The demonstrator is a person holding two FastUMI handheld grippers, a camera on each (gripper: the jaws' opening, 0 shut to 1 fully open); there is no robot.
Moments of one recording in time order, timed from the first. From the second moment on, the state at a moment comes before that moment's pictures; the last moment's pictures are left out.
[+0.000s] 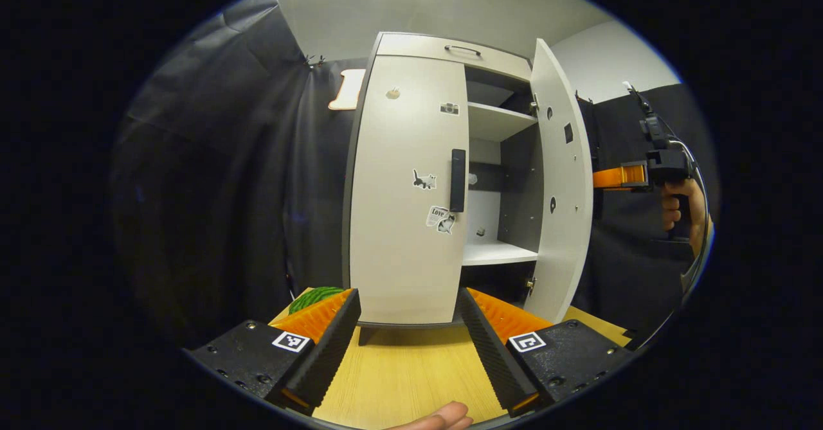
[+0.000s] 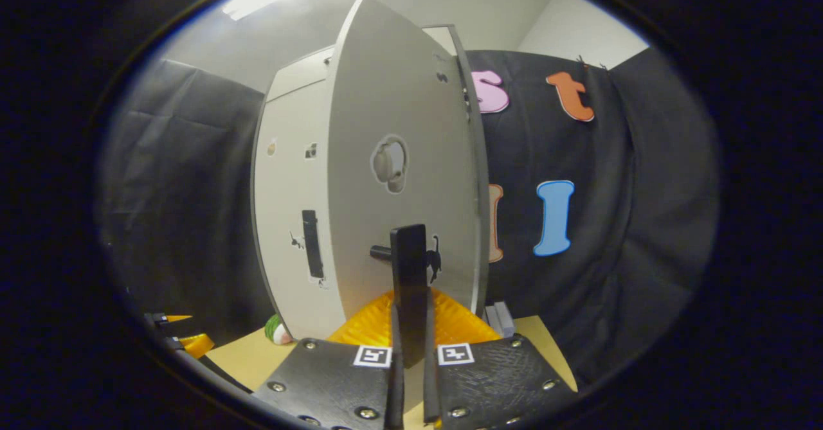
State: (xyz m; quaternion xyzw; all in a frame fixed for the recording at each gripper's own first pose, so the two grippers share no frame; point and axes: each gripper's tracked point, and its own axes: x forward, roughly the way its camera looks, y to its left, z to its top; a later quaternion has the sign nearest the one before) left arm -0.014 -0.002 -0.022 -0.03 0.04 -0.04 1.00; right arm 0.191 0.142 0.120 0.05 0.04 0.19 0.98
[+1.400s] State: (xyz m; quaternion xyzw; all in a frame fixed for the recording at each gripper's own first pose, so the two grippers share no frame) left arm 0.101 -0.038 0.011 -0.04 0.04 -0.05 1.00; right arm 0.206 0.084 0.114 0.02 0.02 0.14 0.99
